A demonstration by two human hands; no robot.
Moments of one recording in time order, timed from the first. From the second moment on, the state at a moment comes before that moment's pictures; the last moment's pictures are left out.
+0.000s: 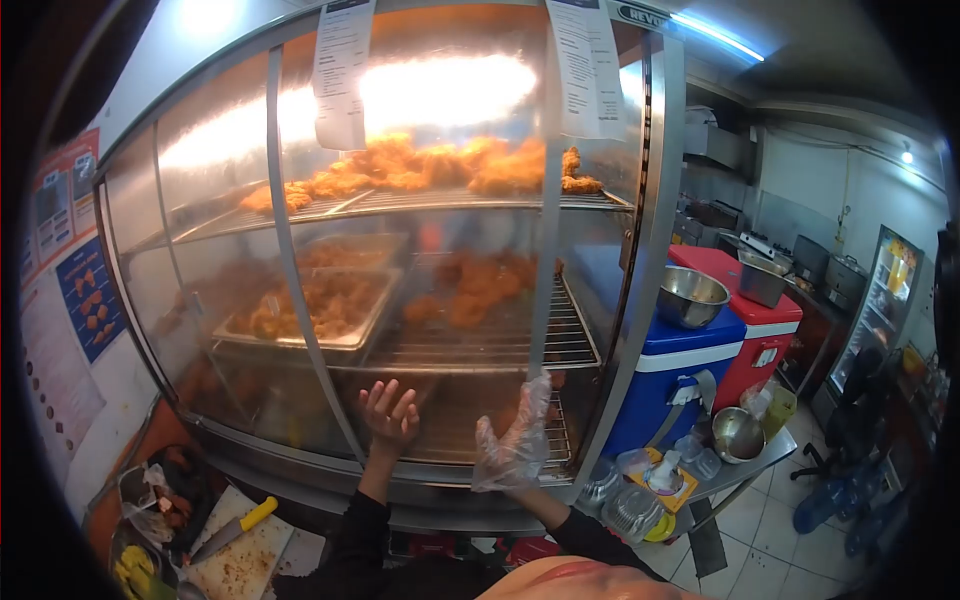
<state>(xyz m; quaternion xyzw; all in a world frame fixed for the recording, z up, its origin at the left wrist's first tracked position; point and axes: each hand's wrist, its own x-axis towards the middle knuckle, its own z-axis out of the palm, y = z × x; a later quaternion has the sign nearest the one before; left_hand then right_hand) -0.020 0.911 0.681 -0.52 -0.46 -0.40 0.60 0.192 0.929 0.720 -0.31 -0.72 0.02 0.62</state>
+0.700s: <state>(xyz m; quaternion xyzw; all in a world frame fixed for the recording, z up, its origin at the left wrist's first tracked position) -0.026 0.905 0.634 -0.55 -0.50 -0.43 0.52 0.177 1.045 1.050 -0.32 -0.87 -0.09 0.36</state>
